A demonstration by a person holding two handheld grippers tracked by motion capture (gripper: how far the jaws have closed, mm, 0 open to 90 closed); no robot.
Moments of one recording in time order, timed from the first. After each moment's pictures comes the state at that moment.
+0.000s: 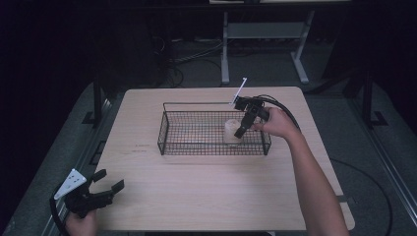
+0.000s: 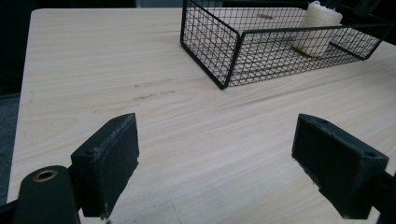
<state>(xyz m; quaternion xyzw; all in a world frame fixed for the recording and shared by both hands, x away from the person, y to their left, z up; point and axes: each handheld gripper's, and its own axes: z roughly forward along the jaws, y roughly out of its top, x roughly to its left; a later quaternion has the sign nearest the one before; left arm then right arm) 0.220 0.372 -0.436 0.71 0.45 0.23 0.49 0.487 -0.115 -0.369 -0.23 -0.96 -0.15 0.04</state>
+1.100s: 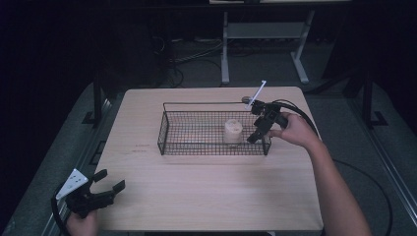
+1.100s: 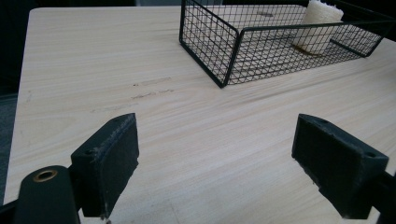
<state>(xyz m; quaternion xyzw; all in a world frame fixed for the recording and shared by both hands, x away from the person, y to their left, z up) 0.220 0.369 -0.437 0.71 0.45 0.23 0.49 0.447 -0.155 -0.352 -0.23 -0.96 -0.18 0.02</state>
